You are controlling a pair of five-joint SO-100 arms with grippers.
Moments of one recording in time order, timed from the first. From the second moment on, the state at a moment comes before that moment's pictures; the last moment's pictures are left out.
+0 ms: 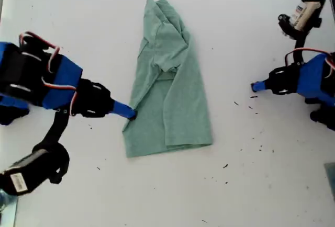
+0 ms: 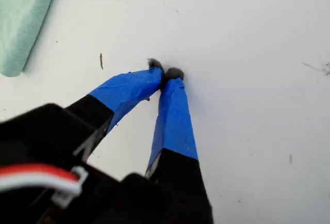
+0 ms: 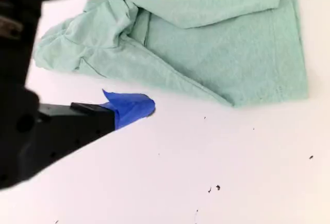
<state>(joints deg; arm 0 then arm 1) 2.6 101.8 87.7 89.7 -1.8 19.5 188.2 174.7 69.9 -27.5</state>
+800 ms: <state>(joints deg) 7.0 93.7 100.1 74.8 -5.8 19.5 189.3 174.8 70.0 -27.6</state>
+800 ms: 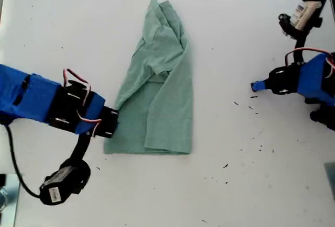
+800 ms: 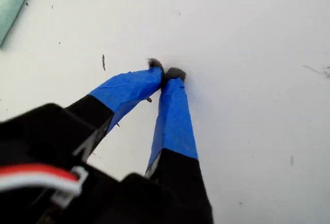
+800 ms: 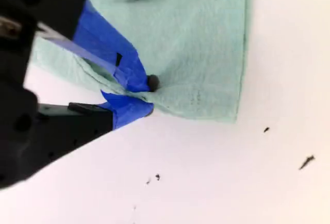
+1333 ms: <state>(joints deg) 2.0 78.0 68.0 81.1 4.3 19.5 189.8 175.0 70.0 -27.6</state>
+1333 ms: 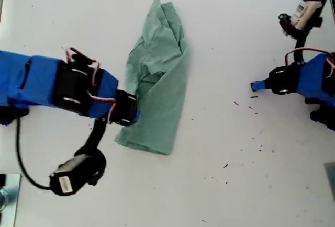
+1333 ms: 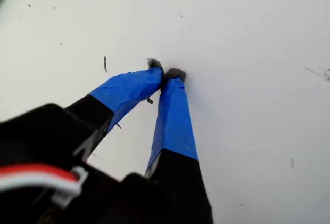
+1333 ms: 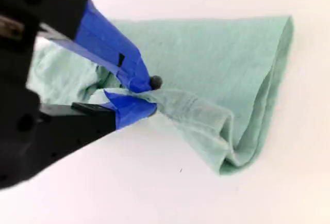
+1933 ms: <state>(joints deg) 1.8 61.3 50.6 62.0 20.0 19.5 189.8 175.2 70.7 -27.6</state>
